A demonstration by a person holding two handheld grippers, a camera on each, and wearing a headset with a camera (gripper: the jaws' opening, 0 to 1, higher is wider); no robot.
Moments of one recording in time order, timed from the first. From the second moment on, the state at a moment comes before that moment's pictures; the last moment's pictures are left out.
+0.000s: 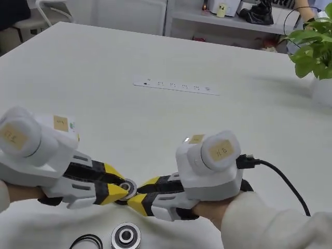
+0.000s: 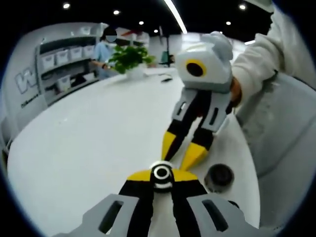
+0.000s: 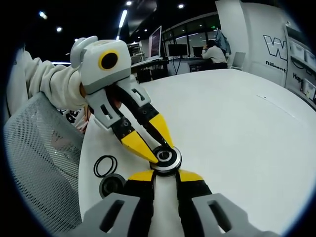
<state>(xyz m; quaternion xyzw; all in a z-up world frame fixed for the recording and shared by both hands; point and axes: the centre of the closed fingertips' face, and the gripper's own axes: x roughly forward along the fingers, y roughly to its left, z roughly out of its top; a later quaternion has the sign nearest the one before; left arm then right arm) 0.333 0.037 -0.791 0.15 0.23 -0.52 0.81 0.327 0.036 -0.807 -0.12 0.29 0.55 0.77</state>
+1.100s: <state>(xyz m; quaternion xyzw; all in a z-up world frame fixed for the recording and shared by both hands) 0.324 0.032 -0.790 0.17 0.22 -0.53 0.80 0.326 0.027 -0.805 -0.14 0.27 0.57 0.76</state>
